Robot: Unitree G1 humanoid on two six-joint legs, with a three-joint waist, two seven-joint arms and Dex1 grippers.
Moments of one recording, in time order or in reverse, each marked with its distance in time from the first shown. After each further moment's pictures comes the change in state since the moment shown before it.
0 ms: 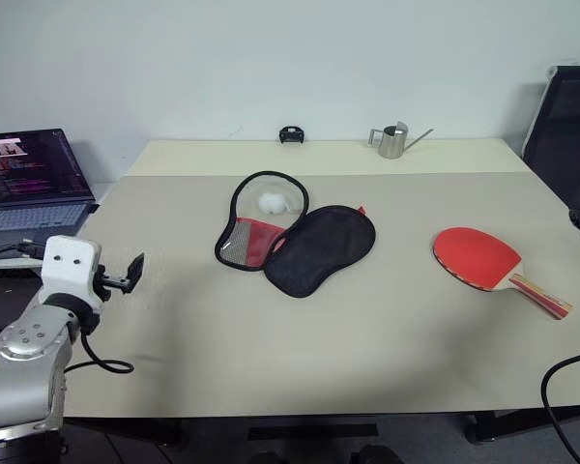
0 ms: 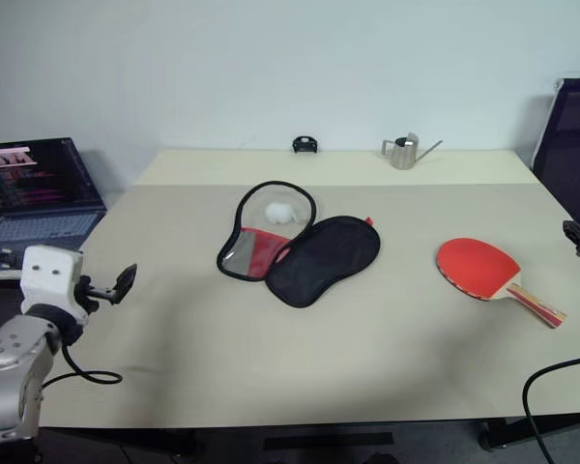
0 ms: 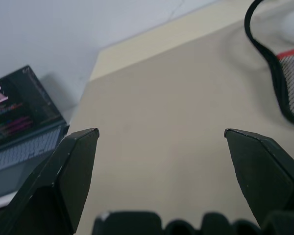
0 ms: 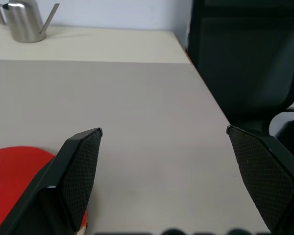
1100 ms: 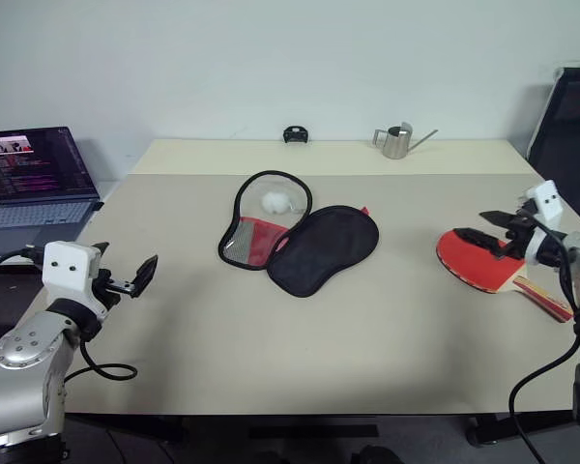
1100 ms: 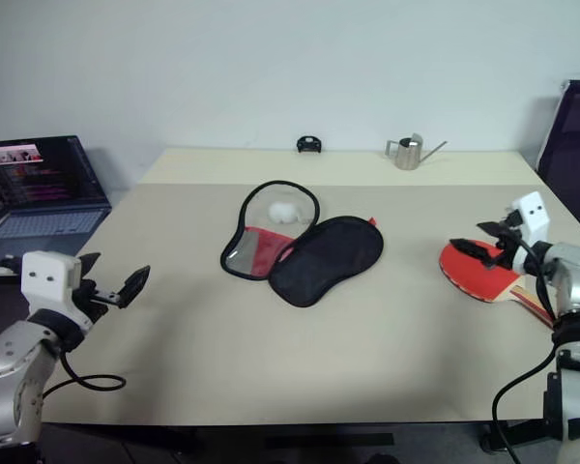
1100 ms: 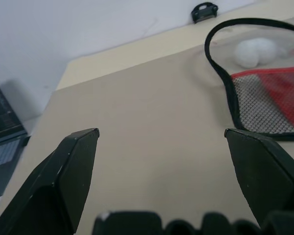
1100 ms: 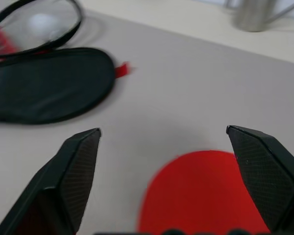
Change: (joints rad) left arm 0.002 -0.027 0.031 0.019 -0.124 -0.093 -0.147; right arm 0.190 0.253 0.146 -0.639 0.077 0.285 0.395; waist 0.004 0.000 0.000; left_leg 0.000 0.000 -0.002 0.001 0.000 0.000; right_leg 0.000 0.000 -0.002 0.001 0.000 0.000
